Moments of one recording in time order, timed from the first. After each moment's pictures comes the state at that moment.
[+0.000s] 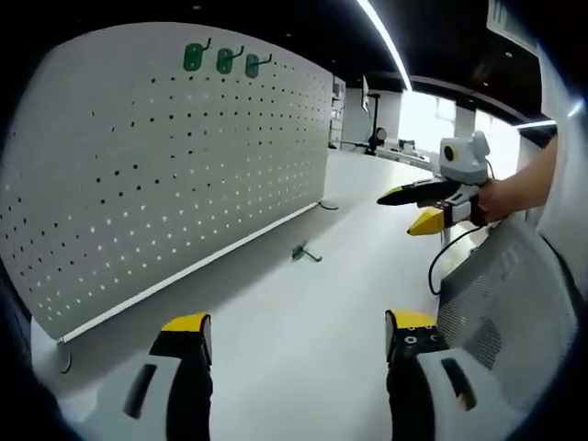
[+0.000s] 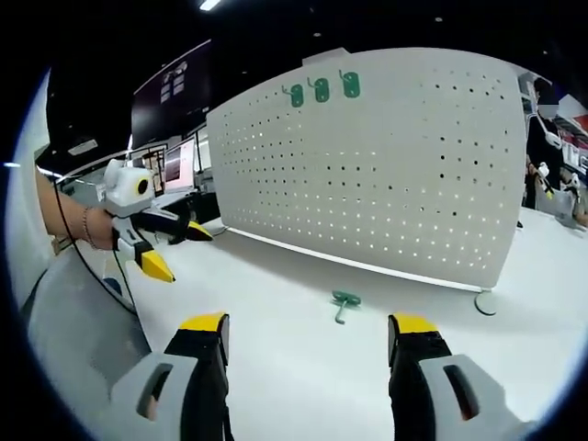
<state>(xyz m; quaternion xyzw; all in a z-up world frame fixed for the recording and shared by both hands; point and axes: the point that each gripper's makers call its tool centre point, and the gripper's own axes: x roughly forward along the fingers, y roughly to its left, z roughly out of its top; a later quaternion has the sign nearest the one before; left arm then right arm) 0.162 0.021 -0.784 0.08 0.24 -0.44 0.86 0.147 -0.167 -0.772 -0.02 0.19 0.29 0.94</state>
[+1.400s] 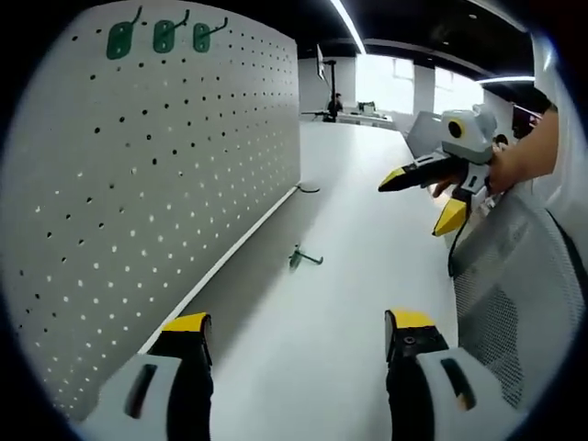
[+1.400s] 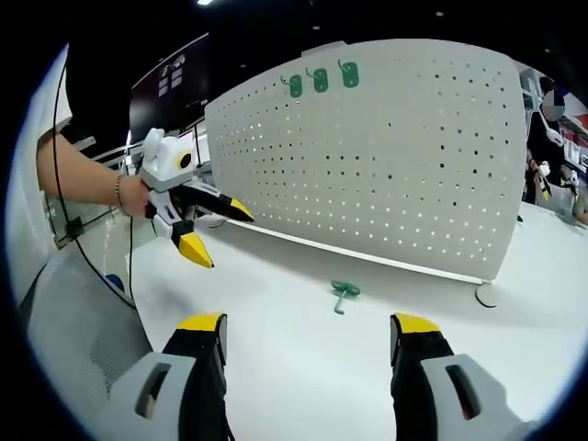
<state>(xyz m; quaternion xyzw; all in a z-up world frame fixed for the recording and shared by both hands) 0.211 -0.019 -0.792 0.18 0.26 -0.52 0.80 0.144 -0.168 -0.781 -0.02 0.21 0.29 0.93</state>
